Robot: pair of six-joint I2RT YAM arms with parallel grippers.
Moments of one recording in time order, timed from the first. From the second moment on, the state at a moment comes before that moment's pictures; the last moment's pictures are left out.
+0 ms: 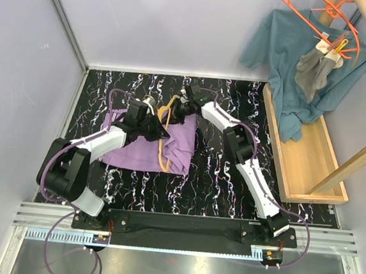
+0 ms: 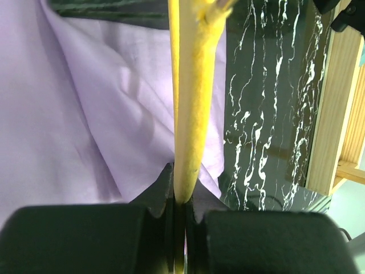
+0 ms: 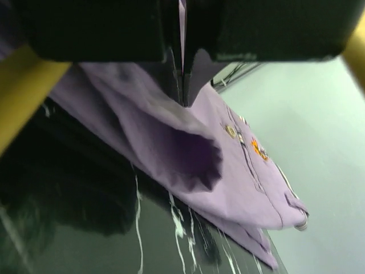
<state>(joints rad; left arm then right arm) -0.37 1.53 0.87 -0.08 0.32 -0.73 0.54 2.79 2.42 -0.48 -0.85 1.02</state>
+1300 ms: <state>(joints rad) -0.35 1.52 0.91 -0.14 0.35 -0.74 0.61 2.29 1.61 -0.29 -0.97 0.90</state>
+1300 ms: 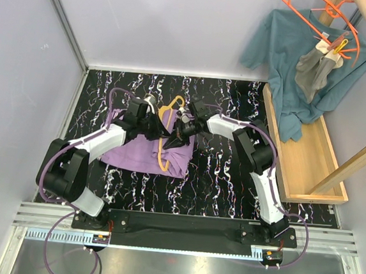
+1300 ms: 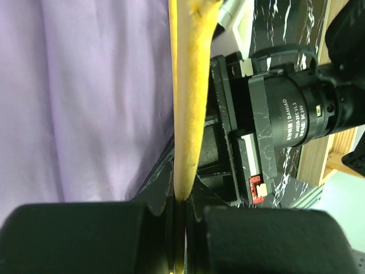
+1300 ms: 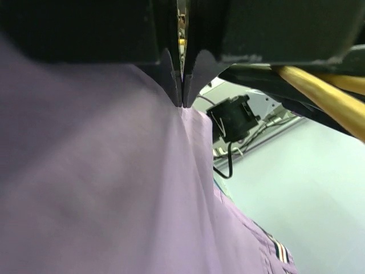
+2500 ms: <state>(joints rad) -0.36 1.51 0.92 -0.14 0.36 -0.67 0.44 2.22 1.90 -0.63 -0.68 0.87</state>
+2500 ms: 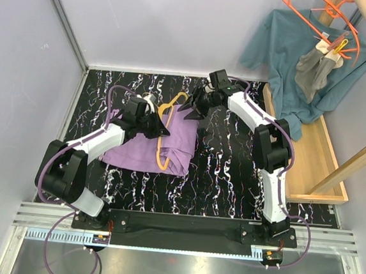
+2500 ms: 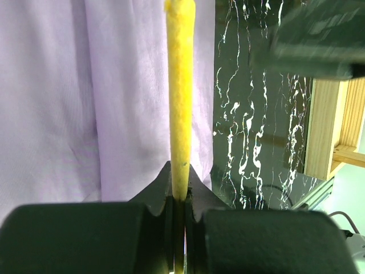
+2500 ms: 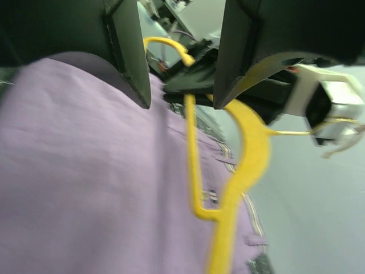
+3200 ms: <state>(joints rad) -0.36 1.51 0.93 -0.18 0.36 -0.58 0.53 2.27 2.00 -0.48 -0.67 1.51</state>
